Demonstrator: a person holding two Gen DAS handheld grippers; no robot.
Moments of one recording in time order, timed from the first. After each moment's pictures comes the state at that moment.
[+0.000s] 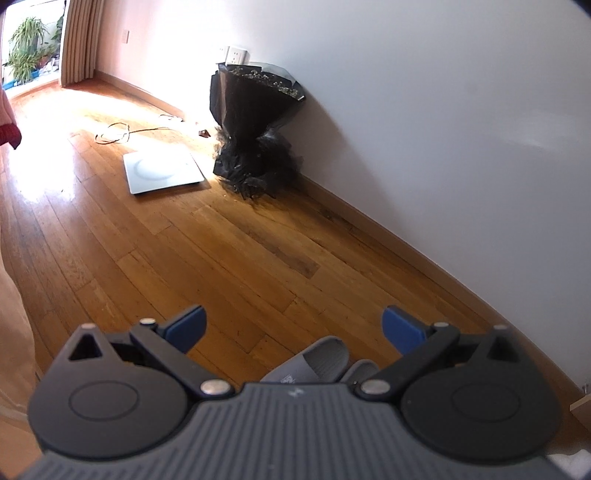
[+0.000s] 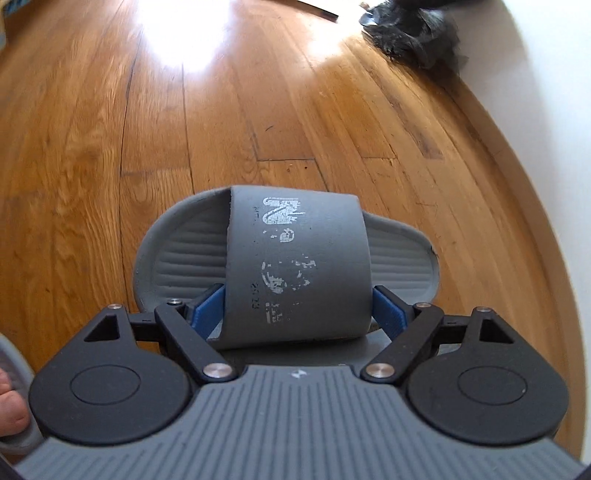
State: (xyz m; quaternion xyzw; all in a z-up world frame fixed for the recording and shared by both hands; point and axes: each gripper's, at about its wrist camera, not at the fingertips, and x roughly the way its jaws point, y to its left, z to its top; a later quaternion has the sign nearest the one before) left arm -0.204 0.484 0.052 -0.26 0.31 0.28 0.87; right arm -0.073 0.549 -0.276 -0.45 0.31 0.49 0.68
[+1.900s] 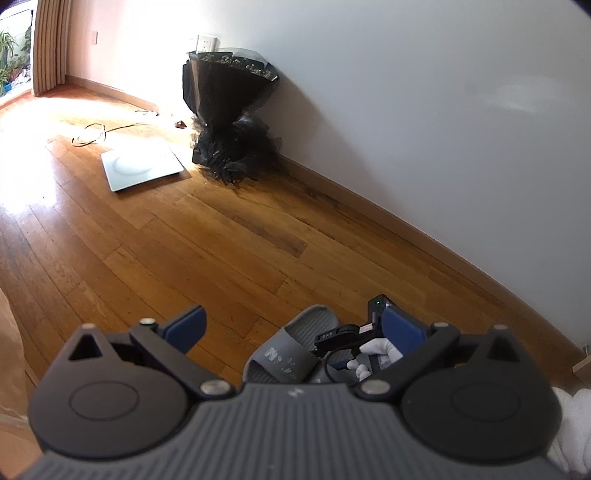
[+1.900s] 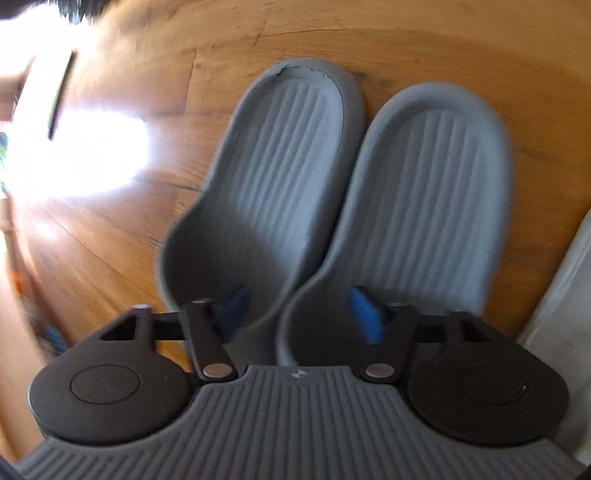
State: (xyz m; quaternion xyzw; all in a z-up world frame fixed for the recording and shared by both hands) left arm -0.200 0.476 0.034 -0.23 0.34 0.25 0.88; right arm 0.079 0.548 -0.311 -0.05 0.75 0.27 0.60
